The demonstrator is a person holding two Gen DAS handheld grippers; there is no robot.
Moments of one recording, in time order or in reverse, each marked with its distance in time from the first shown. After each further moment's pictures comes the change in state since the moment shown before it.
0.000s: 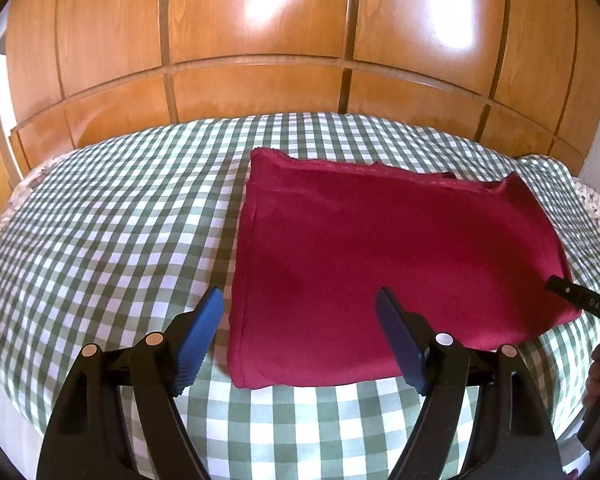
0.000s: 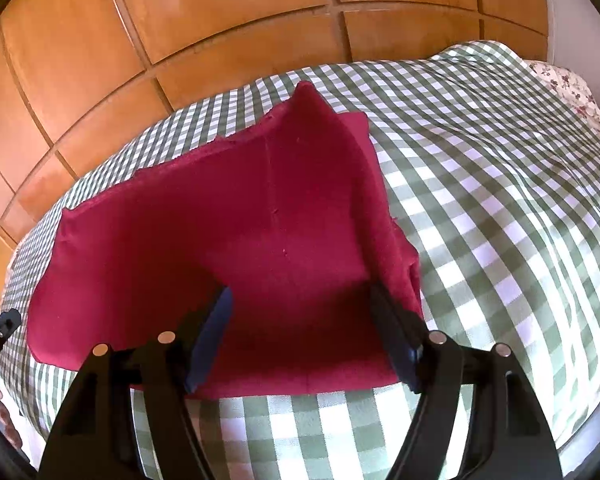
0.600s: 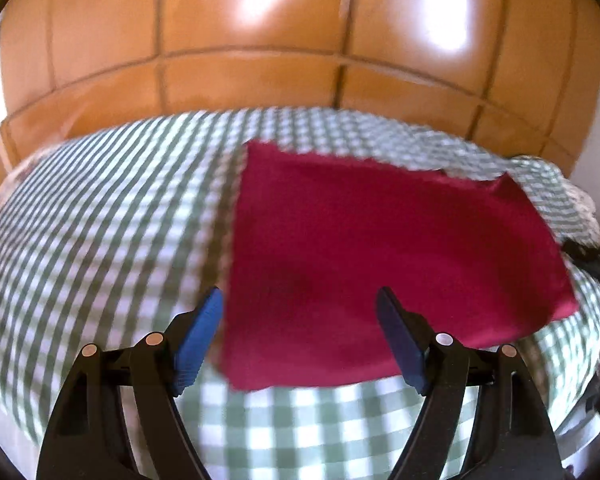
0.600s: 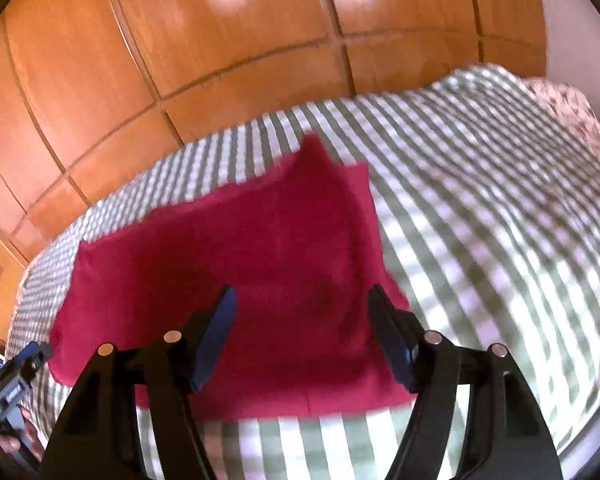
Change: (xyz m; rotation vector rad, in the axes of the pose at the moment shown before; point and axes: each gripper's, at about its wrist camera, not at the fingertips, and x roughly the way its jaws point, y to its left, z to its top) left arm 0.002 0.000 -0.002 0.013 -0.009 -0.070; right arm -0.022 0.006 0.044 -0.012 -0.098 0.049
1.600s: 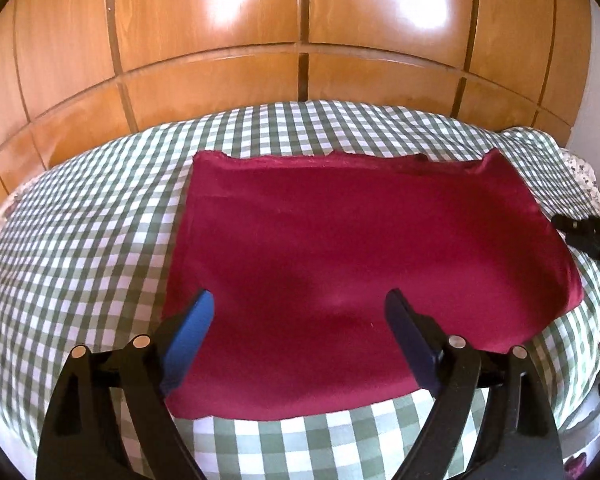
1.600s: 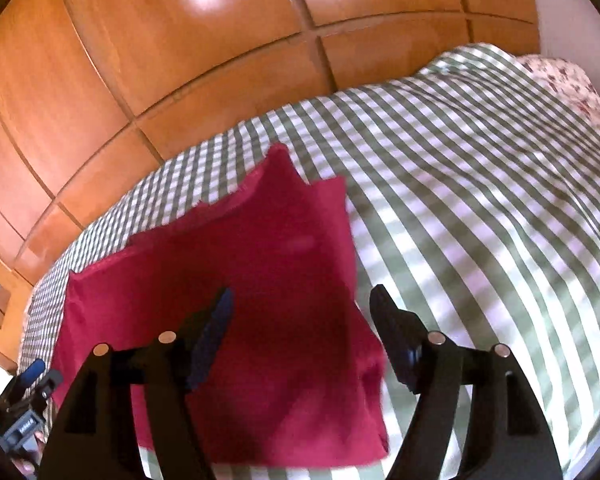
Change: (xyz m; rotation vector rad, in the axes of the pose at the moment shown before) left arm 0.022 -0.042 0.015 0.082 0.056 0.027; right arm 0.020 -0.048 -0.001 0.103 0.063 0.000
